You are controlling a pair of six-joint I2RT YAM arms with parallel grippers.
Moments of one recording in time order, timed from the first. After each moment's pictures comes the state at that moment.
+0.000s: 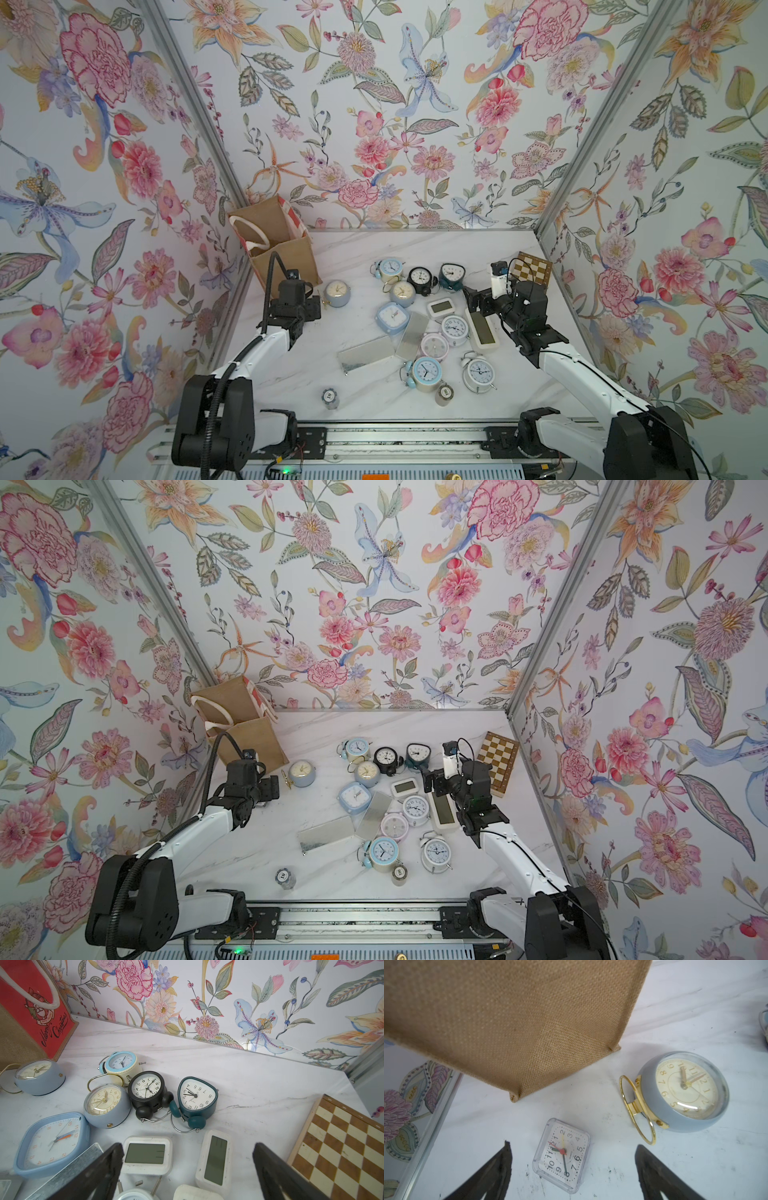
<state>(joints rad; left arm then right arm) -0.11 1.31 0.66 -0.14 -0.27 -0.12 0.22 1.11 0.57 0.20 -0.15 -0.06</state>
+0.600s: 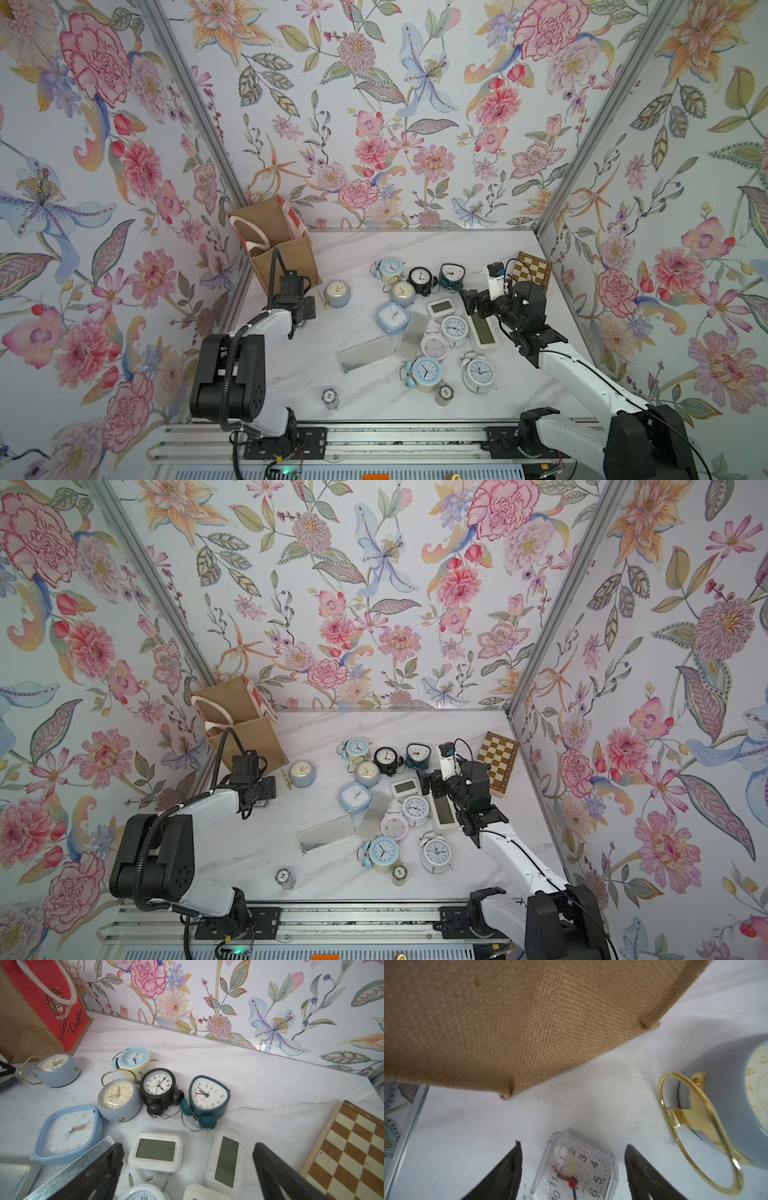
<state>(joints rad) -0.02 1.57 0.77 -0.15 -0.23 -0.10 0.23 1.12 0.57 0.19 -0.21 -0.08</state>
